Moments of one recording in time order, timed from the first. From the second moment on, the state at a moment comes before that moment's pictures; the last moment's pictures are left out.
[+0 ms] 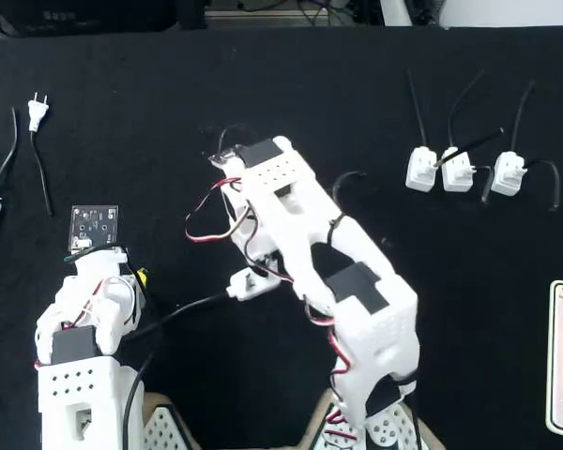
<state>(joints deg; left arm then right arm) -16.6 -80.0 86.2 51.8 -12.5 -28.6 25.9 -2.6 92.1 2.9</state>
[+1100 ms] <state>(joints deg) -16.6 -80.0 86.2 51.8 -12.5 -37.0 8.0 -2.8 92.5 14.8</state>
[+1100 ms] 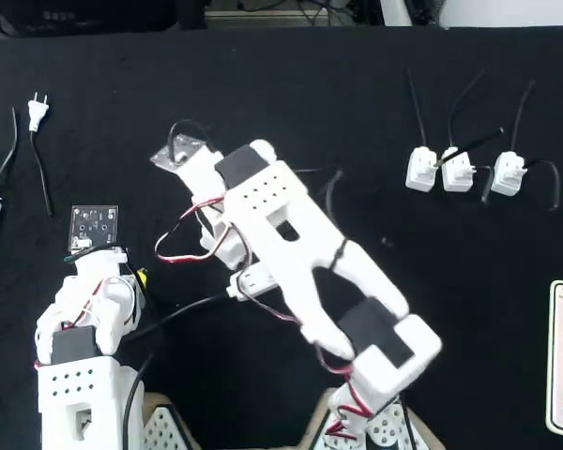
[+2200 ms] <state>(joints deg) -16.6 -80.0 86.2 51.8 -12.5 -44.3 -6.8 25.0 78.3 42.4</state>
